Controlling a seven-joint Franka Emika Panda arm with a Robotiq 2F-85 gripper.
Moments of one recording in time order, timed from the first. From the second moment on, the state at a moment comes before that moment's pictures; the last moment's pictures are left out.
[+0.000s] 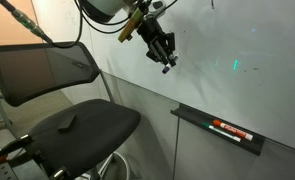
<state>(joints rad) -0.01 0.24 -0.07 -2.01 -0.82 2.18 0.56</state>
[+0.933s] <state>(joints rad) 0.09 0.23 -0.03 -2.00 -0.85 2.32 0.56</state>
